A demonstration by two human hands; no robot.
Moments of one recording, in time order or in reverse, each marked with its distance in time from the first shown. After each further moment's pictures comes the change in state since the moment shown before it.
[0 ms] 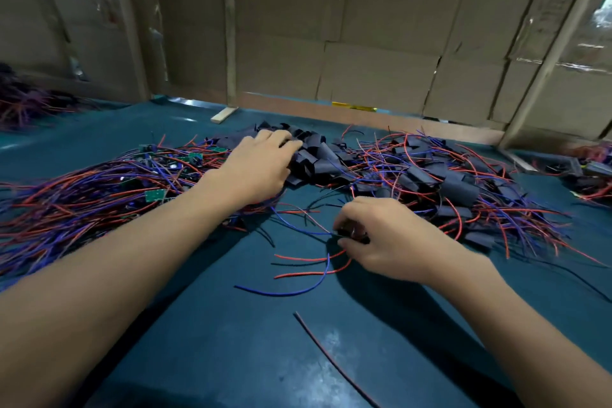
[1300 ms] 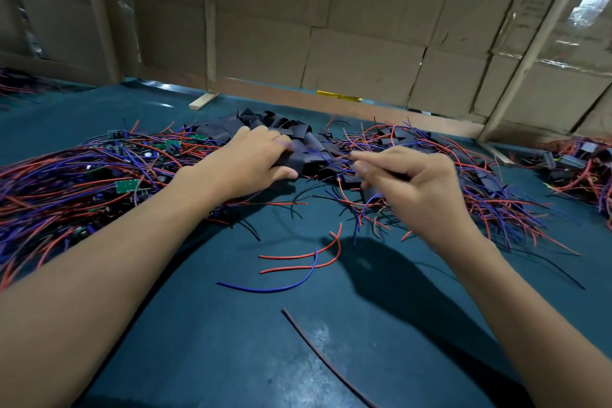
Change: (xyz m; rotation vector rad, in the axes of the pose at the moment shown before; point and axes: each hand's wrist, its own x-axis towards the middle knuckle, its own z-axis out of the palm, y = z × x) left_hand 0.005 -0.003 0.014 -0.154 0.035 0.160; right_hand -0.001 0.015 -0.017 0.511 0.603 0.087
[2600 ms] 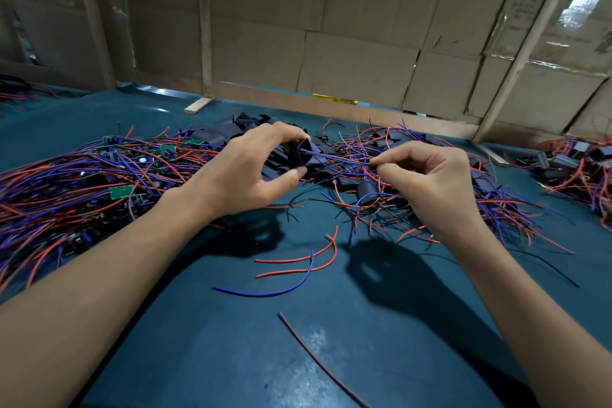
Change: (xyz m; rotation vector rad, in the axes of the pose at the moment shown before) left_hand -0.033 0.027 -0.018 -0.466 0.421 0.193; right_hand 0.004 0.005 -0.016 0.091 0.116 0.209
